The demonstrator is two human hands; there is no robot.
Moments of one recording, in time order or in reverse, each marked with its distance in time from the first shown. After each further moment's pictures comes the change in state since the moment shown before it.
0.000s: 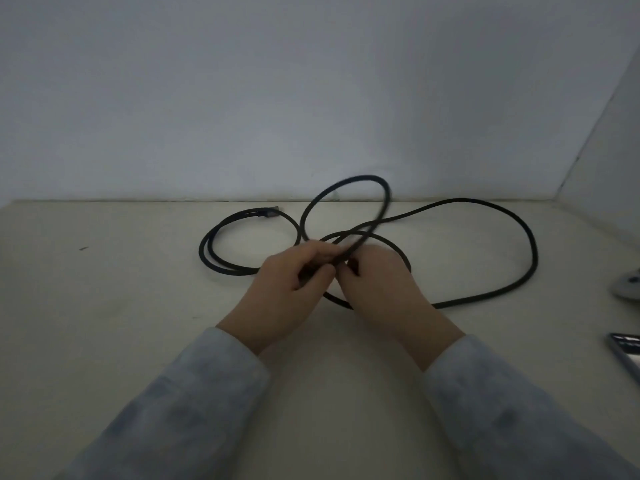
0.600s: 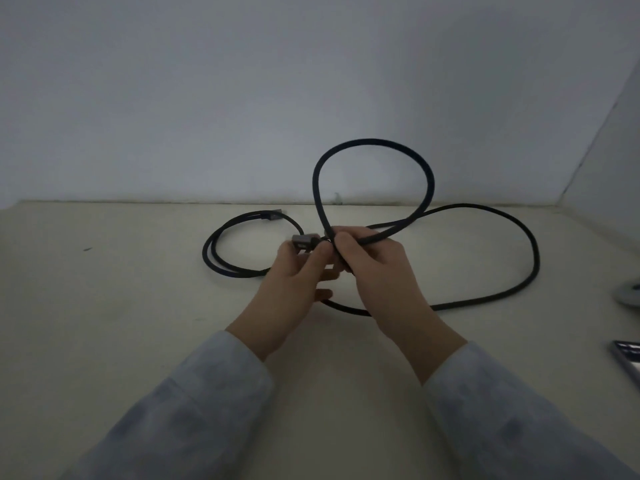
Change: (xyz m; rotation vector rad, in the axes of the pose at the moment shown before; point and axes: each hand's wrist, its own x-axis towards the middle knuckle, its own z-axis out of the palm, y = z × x) left_hand 0.006 0.014 0.010 -0.504 0.113 -0.490; right_hand -0.005 -0.015 -0.003 0.805 0.107 -0.015
